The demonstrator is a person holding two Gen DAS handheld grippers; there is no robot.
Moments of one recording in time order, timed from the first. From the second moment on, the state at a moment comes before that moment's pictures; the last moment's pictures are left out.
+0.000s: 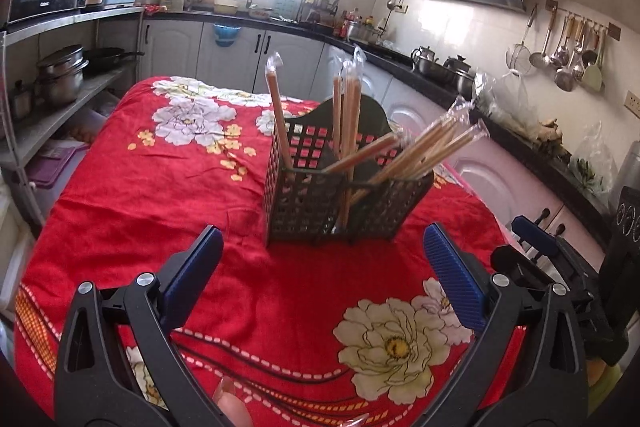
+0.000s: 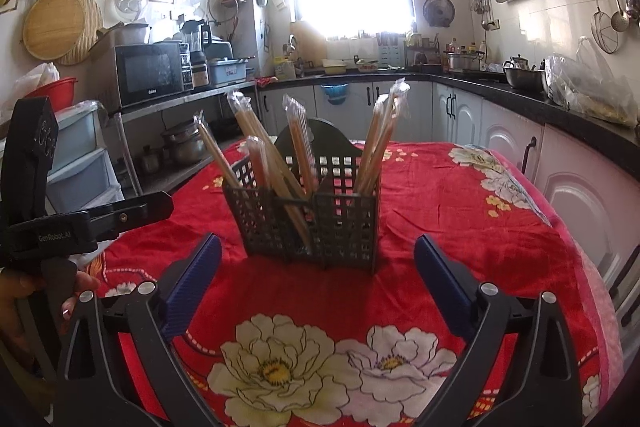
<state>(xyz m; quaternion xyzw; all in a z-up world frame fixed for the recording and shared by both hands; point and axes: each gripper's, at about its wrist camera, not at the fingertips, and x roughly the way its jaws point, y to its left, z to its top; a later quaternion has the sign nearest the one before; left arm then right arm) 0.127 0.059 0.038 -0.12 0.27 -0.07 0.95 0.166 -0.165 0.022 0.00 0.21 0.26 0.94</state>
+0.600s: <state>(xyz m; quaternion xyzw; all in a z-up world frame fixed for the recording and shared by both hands) 0.106 0.041 0.012 -0.10 0.23 -0.05 0.97 0.149 -0.173 -0.008 0.00 0.20 0.23 0.95</state>
